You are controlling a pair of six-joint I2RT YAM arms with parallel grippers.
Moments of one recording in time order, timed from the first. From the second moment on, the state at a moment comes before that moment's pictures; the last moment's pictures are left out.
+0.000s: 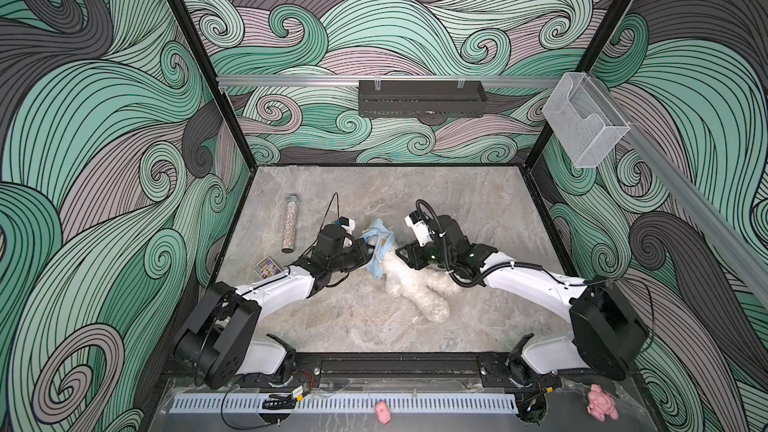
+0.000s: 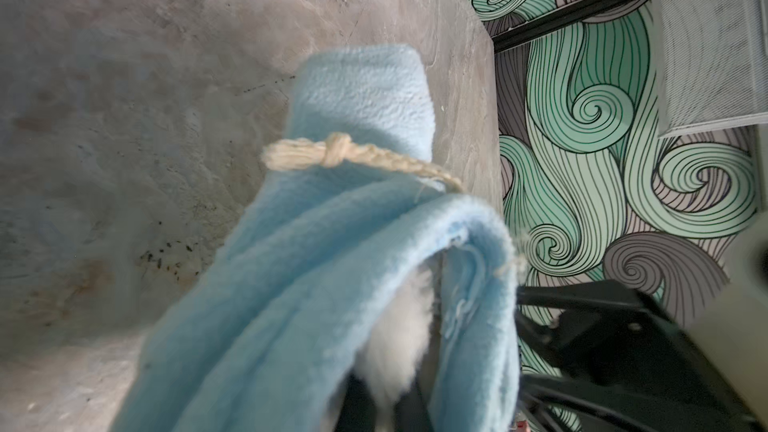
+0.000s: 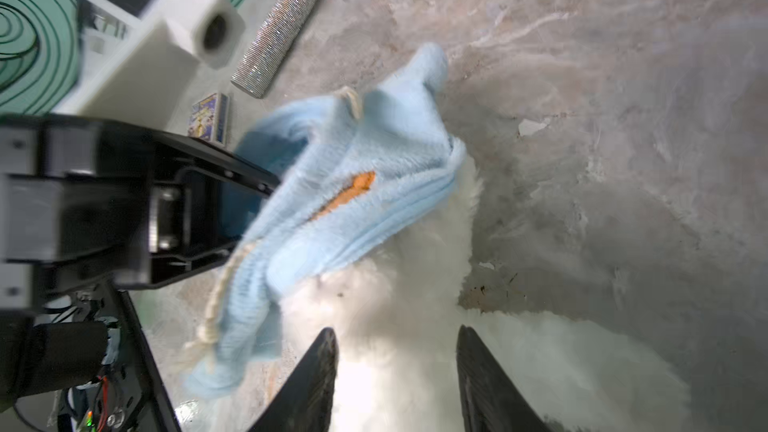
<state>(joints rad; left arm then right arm) -0.50 1.36 0.54 0.25 0.36 -0.93 0.72 1.46 0.81 -0.06 -0.22 0.31</state>
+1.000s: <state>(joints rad) -0.39 1.57 0.57 0.24 0.69 -0.87 0.74 1.56 0.51 0.53 -0.26 -0.07</state>
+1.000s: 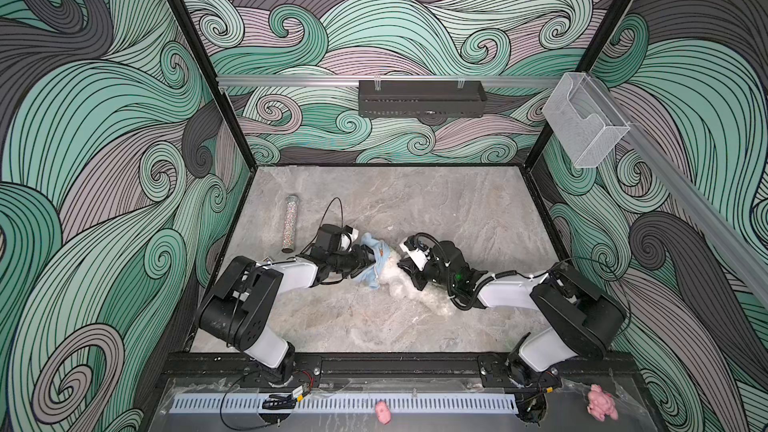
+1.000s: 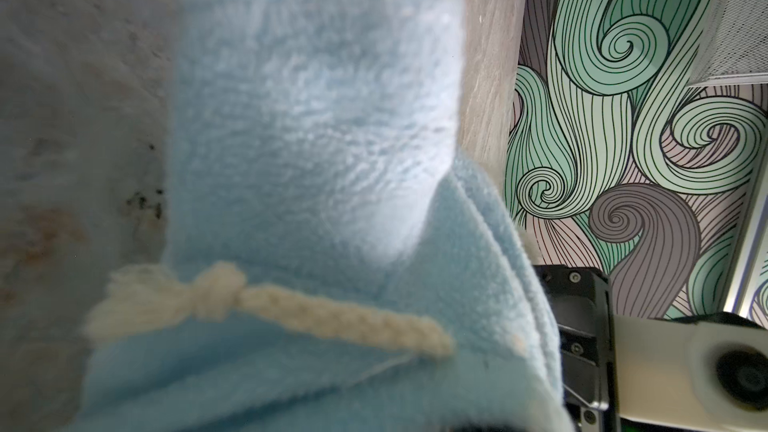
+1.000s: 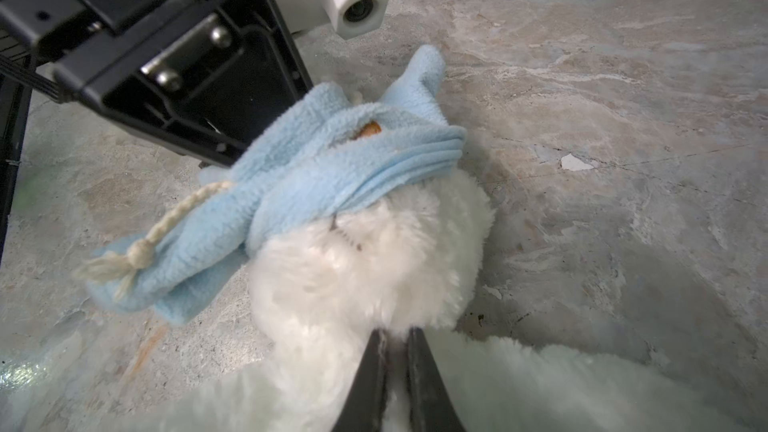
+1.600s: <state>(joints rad) -0.43 1.73 0.71 0.26 0.74 -0.83 0.72 1.61 0.53 0.55 -0.26 -0.10</state>
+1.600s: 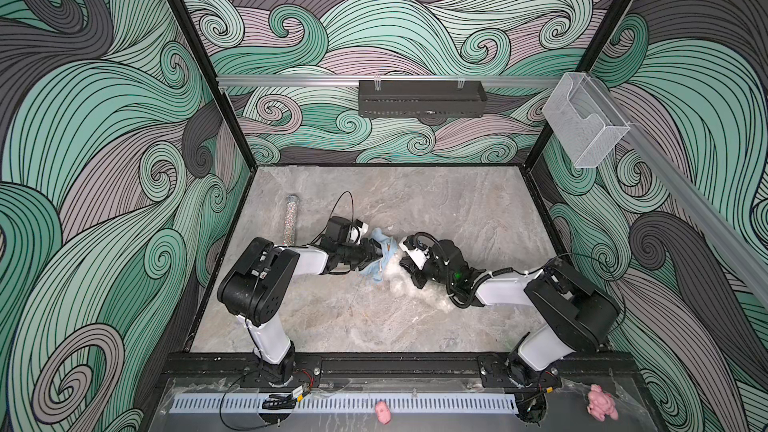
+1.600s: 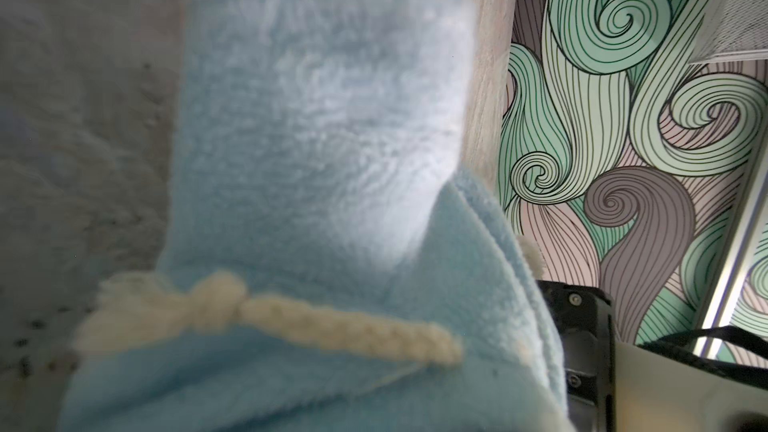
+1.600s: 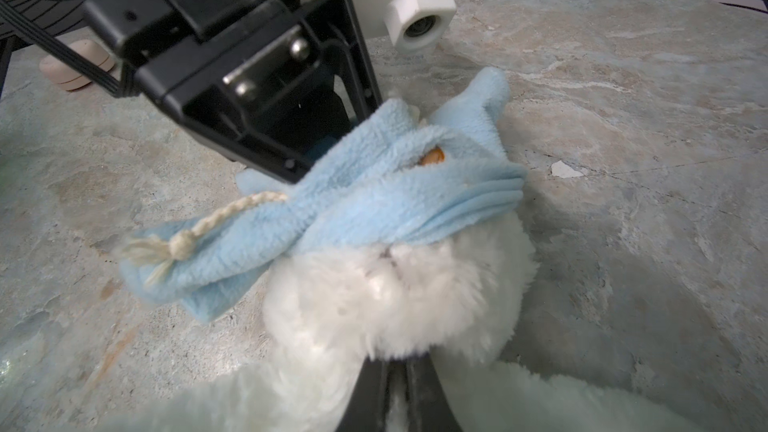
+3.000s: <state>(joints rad) -0.47 1.55 0.60 0.46 0.70 -1.05 0.79 1.44 0.58 0.34 -0.34 0.30</state>
